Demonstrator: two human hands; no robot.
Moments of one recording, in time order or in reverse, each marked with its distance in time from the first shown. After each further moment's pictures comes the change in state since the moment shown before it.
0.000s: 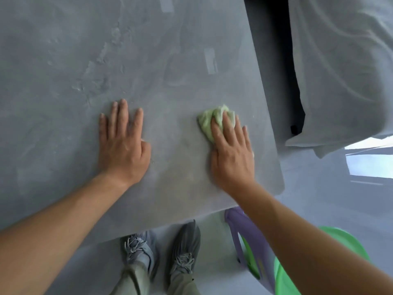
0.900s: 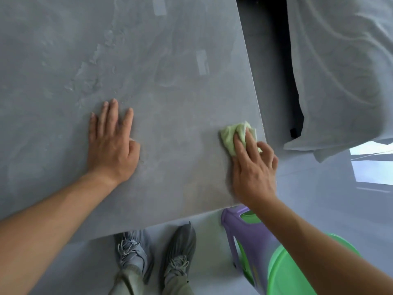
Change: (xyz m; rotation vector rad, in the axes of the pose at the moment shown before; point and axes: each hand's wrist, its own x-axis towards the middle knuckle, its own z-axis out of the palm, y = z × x) left_hand -0.001 0.000 0.003 0.000 0.026 -0.008; right_hand -0.039 0.057 -0.023 -0.071 -0.032 0.124
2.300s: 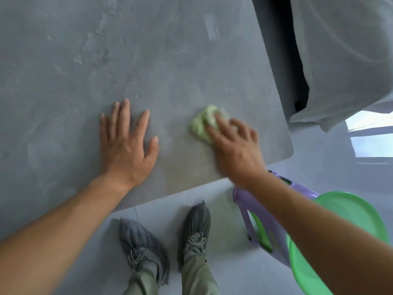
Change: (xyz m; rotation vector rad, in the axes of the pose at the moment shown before) left_hand -0.063 -0.012 -0.006 -0.023 -0.006 0.092; right_hand -0.031 -0.056 0.032 -0.050 0.064 -0.285
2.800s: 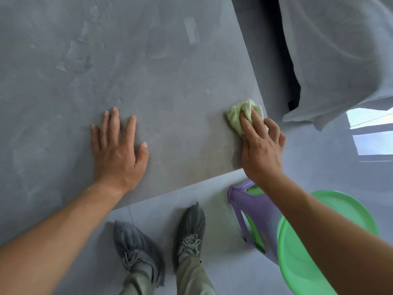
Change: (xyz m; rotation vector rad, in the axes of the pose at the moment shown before) left_hand -0.007 0.021 0.009 0.022 0.012 -0.056; right_hand -0.025 0.064 -0.018 0.064 0.028 0.350
